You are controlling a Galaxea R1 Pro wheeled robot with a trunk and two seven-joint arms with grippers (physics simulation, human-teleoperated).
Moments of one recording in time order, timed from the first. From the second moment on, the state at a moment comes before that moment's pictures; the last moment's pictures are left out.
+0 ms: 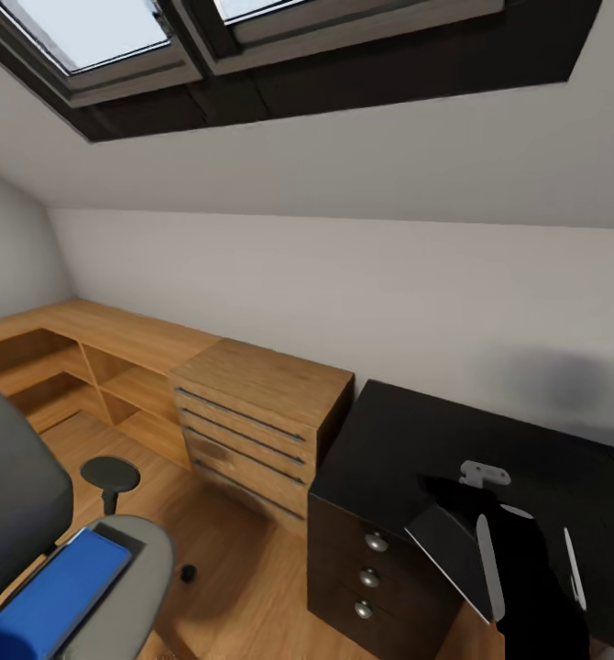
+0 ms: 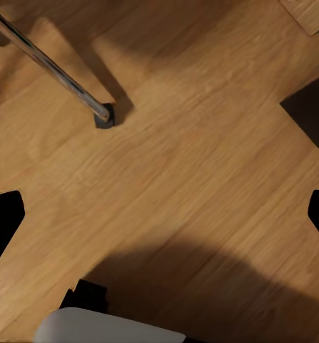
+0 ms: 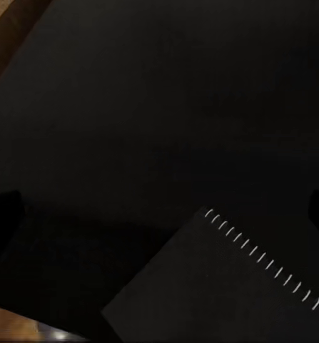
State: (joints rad) left arm -0.24 0.03 0.35 -0.03 0.09 -0.39 -0.16; right arm -0.36 0.11 -0.34 -1.40 0.12 0.69 0.13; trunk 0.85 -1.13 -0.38
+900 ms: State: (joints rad) left arm -0.24 0.03 0.35 -0.03 0.09 -0.39 -0.16; right arm -0.36 0.15 -0.31 -1.37 0.16 0.56 0.12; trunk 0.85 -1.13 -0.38
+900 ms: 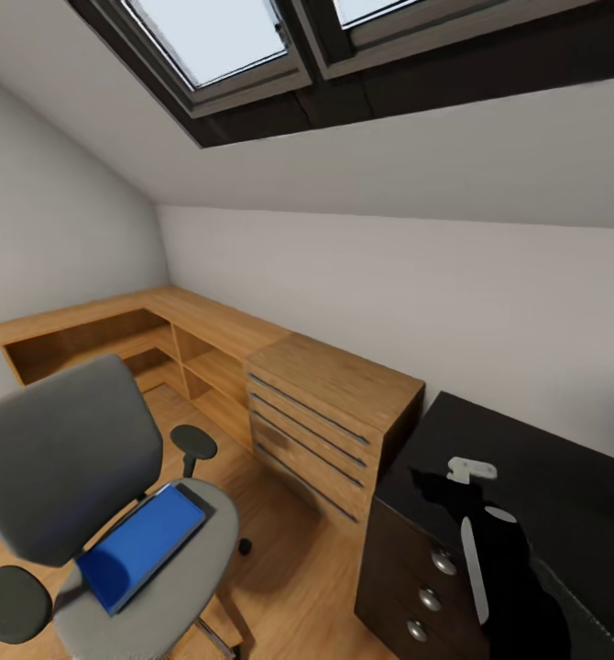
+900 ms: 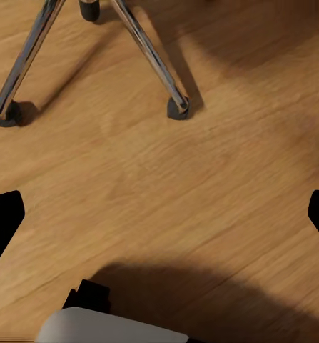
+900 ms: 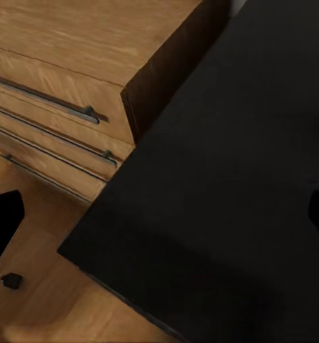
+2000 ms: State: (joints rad) left arm -0.24 0.03 0.35 -0.03 0.09 -0.39 -0.16; right arm -0.36 0.17 -0.26 -1.29 0.20 0.44 0.09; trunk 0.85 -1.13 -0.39
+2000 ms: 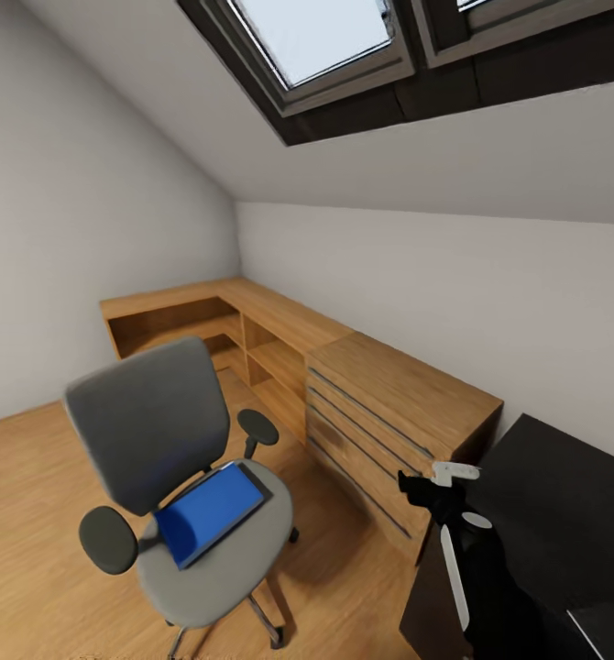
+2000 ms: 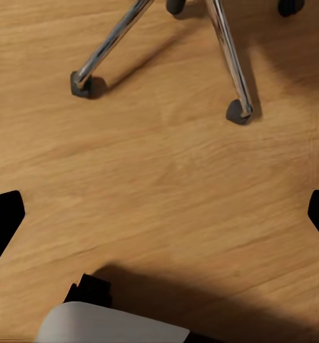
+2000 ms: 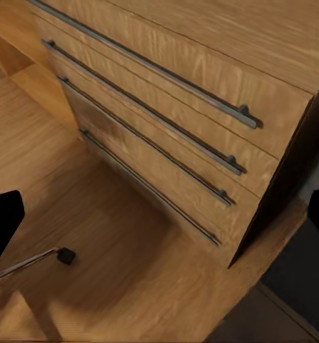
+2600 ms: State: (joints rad) left arm -0.24 0.03 0.35 -0.03 0.09 -0.39 -0.16; right arm -0.36 0.17 -0.26 -1.27 0.20 0.43 0.08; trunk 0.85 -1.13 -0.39
